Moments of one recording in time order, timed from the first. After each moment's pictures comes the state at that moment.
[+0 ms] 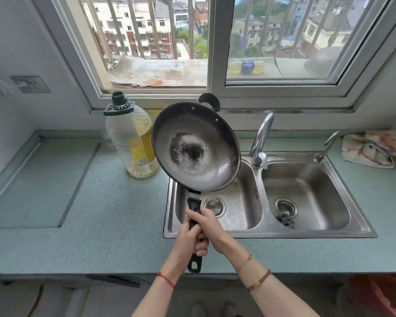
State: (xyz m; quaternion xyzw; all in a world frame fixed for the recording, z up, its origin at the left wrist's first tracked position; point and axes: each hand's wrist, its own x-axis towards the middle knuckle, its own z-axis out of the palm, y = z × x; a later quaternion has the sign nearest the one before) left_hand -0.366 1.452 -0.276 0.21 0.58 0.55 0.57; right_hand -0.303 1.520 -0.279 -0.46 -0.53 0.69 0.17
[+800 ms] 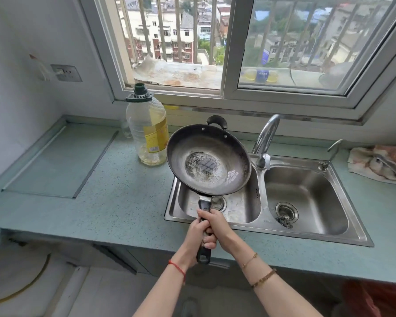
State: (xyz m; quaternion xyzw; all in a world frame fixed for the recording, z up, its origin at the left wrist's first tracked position) left_hand -0.314 1.427 -0.282 0.08 0.51 0.59 0.61; right_hand -0.256 1.485 -0.273 -0.49 -0.50 0.70 0.14
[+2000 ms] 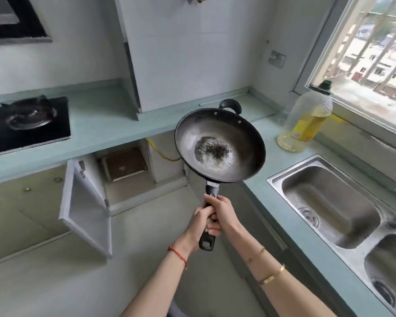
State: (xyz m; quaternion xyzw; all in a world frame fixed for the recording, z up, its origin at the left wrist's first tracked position) left_hand -0.177 1.144 -0.240 -0.11 0.48 0.82 0.30; right_hand -0.191 1.223 -0.249 -0.26 -0.67 0.68 -0.12
